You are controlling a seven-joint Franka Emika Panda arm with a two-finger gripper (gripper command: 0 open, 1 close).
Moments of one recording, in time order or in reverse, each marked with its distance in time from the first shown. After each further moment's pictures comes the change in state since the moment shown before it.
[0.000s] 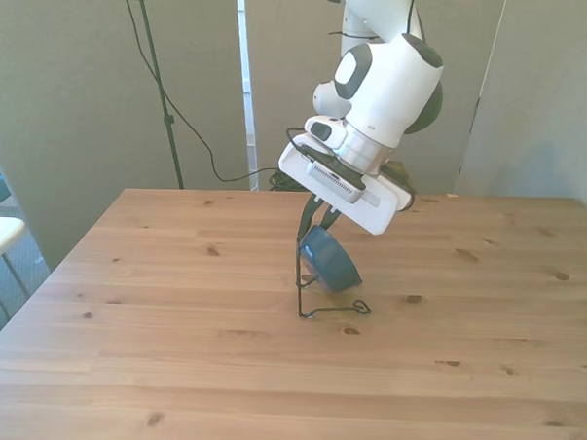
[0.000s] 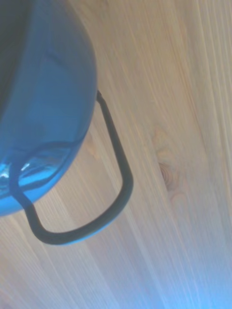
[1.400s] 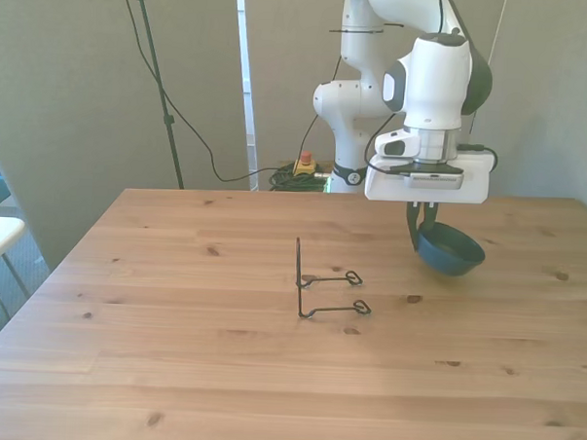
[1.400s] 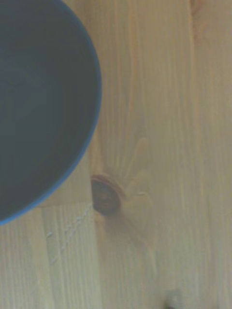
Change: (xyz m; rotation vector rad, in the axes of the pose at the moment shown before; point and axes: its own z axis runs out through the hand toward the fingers) arm -0.134 0.014 -0.035 0.352 -0.406 -0.280
